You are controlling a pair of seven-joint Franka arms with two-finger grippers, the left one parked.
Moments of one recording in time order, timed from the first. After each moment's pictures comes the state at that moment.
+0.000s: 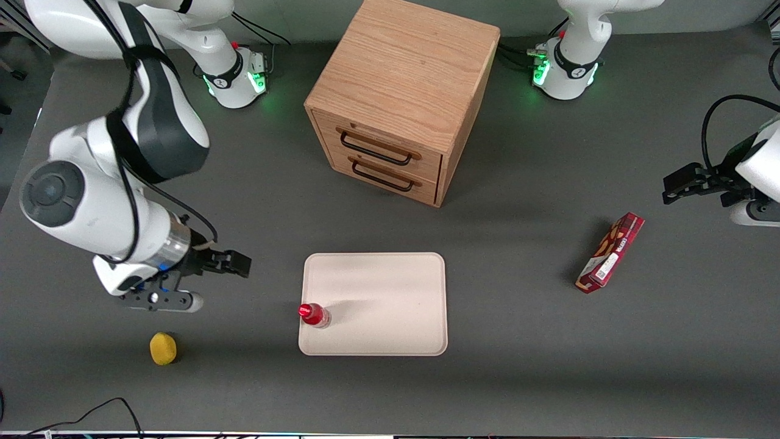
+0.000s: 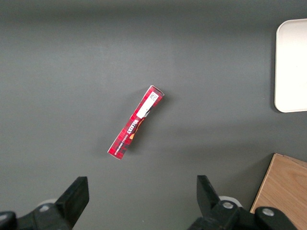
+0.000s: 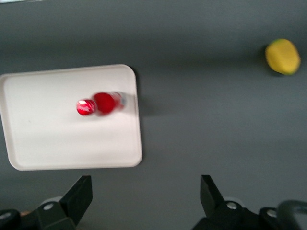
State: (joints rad) arm 0.16 0.46 0.13 -1.22 -0.03 1.69 0.37
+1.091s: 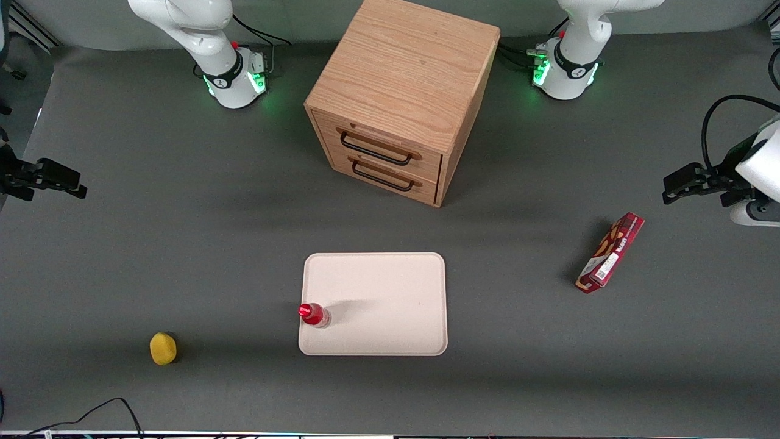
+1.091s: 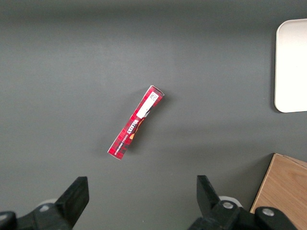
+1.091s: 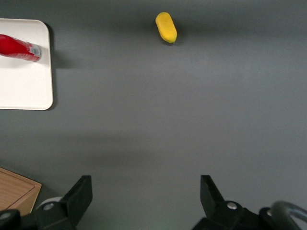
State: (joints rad) arm -0.22 0.07 0.14 -1.51 -0.03 1.55 -0.09
